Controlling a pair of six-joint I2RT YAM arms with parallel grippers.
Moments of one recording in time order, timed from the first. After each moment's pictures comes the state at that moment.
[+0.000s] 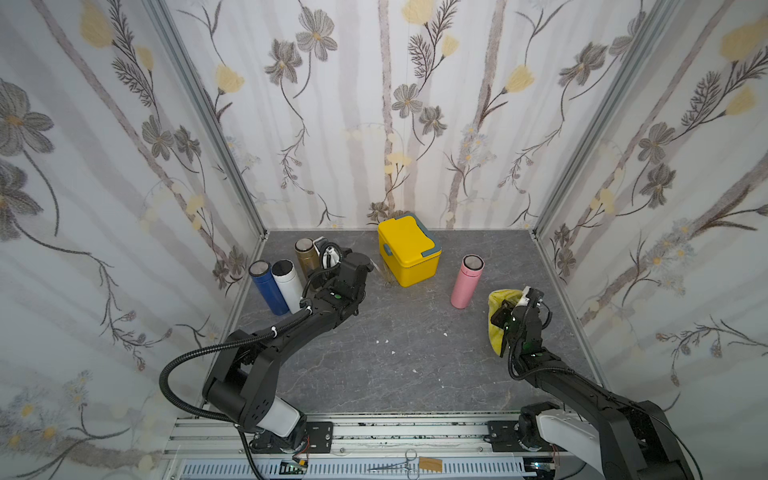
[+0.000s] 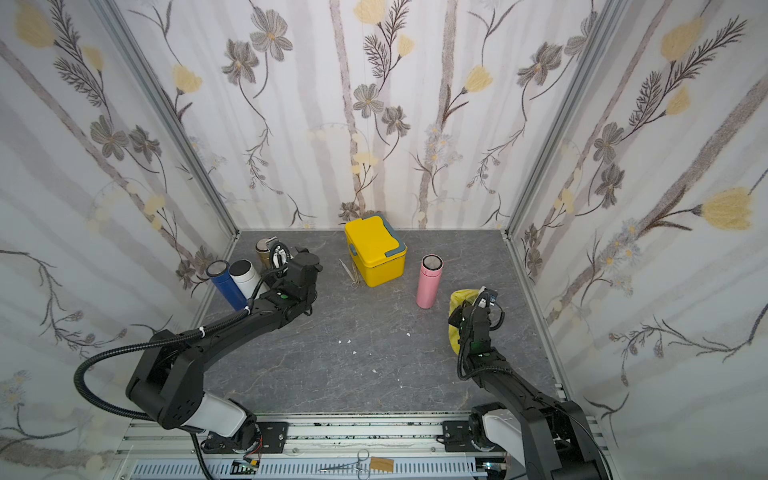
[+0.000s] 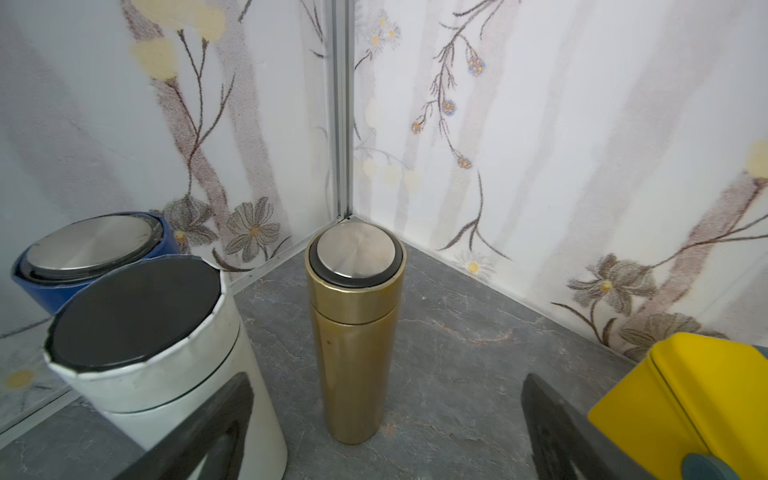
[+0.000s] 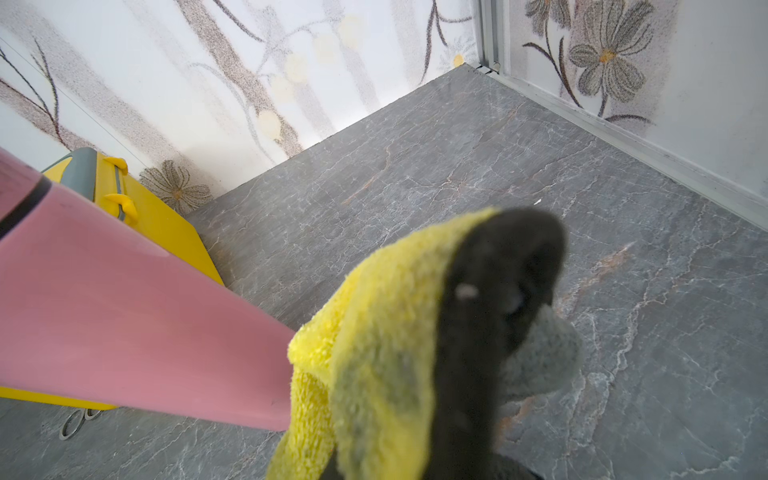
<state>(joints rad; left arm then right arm) -0.53 1.54 0.99 0.10 -1.08 -0.51 0.22 1.08 0.29 0.41 0.33 0.52</state>
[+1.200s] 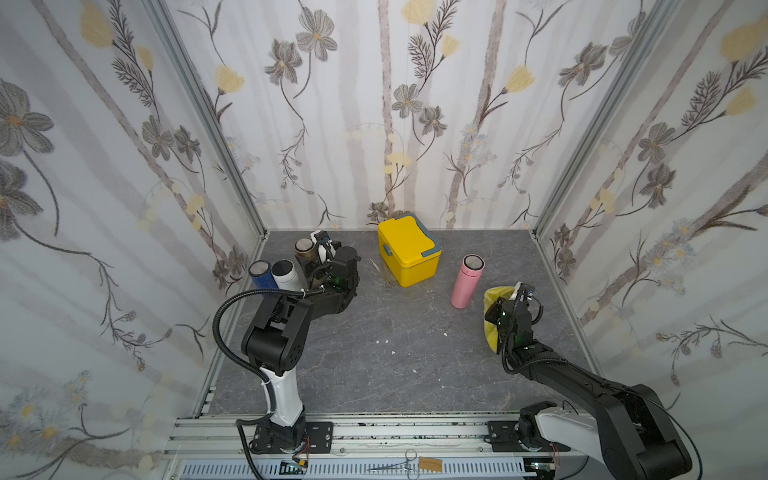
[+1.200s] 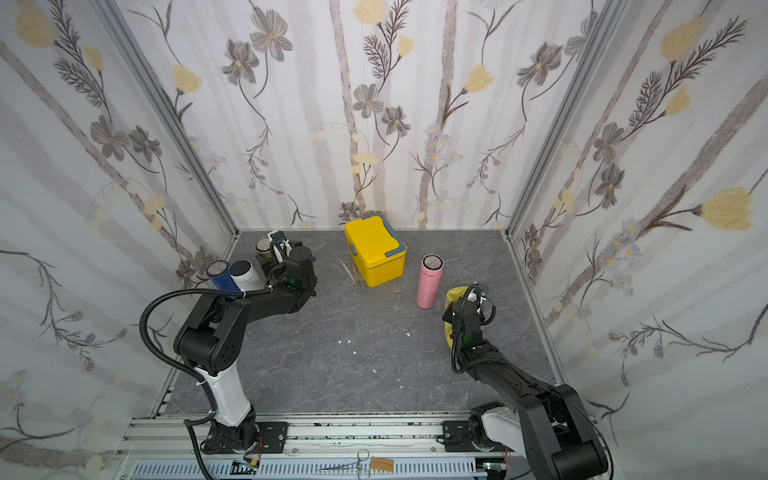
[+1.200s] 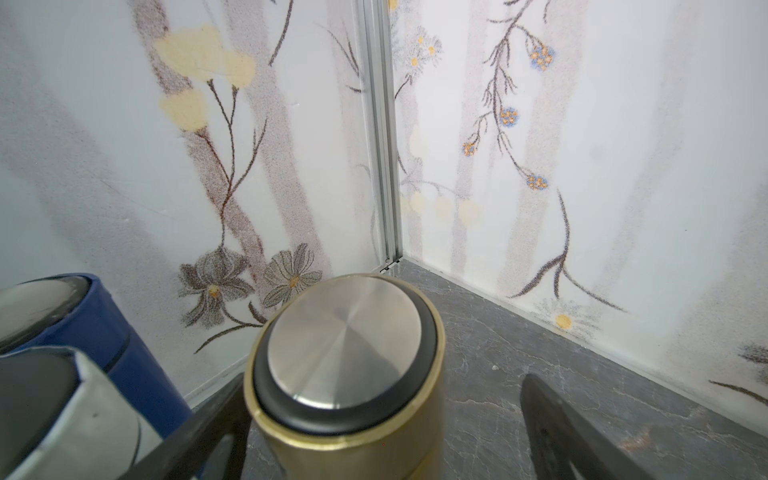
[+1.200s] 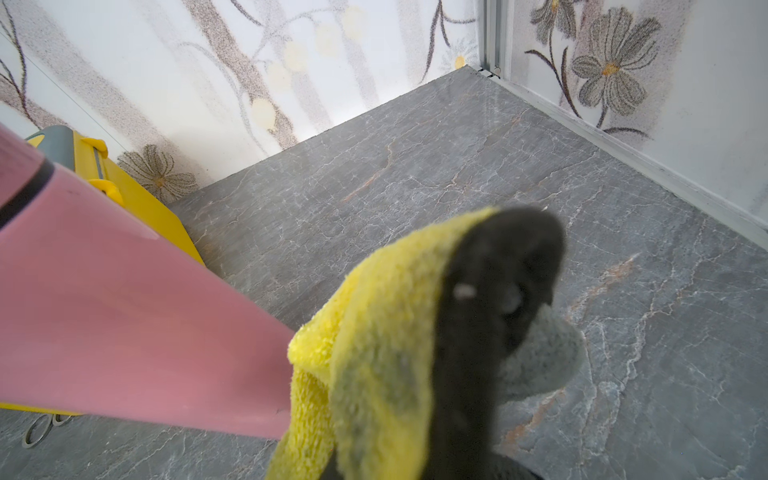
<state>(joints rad) -0.37 1.88 1.03 0.73 -1.14 -0.05 0.29 1.16 0.36 0.38 0.43 0.50</state>
